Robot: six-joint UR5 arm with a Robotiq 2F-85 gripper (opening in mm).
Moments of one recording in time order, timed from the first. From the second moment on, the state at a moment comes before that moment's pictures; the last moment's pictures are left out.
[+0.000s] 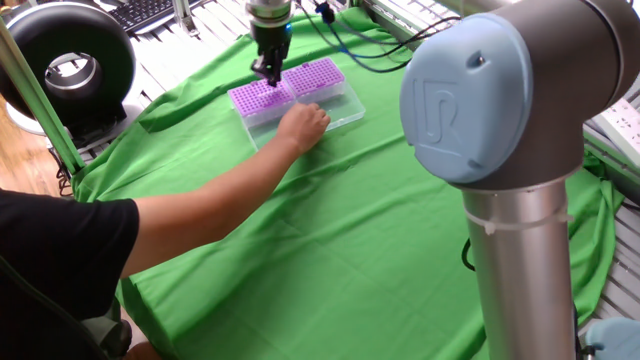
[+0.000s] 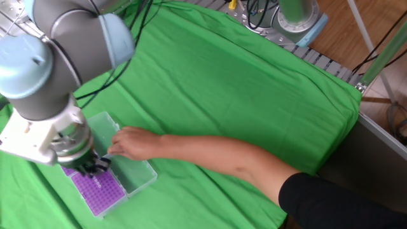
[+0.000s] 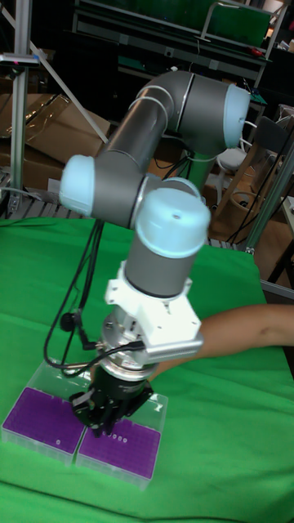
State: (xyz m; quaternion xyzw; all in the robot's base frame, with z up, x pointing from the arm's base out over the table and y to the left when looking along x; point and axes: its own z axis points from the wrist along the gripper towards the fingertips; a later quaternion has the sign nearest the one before) arm 0.761 -0.039 0.058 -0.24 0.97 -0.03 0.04
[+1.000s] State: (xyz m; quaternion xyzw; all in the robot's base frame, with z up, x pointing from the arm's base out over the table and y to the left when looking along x) arm 0.773 -0.087 0.054 -0.27 0.96 -0.03 0.06
